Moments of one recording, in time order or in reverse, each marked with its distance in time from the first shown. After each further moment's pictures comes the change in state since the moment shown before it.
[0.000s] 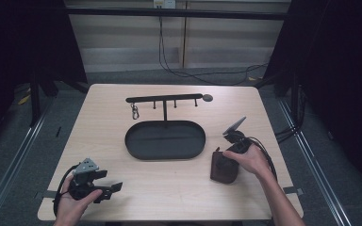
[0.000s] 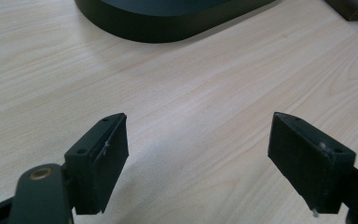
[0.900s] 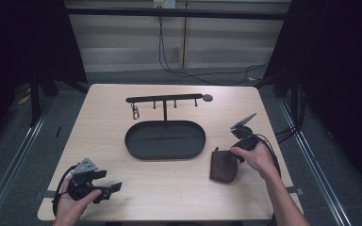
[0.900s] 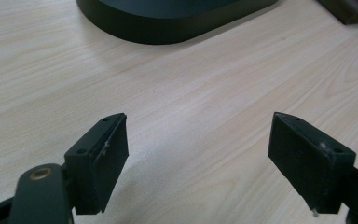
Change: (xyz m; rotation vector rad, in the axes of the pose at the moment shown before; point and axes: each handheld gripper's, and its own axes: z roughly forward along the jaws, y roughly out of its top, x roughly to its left) left arm 0.001 0.000 -0.002 -0.009 -0.005 -0.011; right arm -0.007 -0.007 -0.027 -0.112 -0.031 0.059
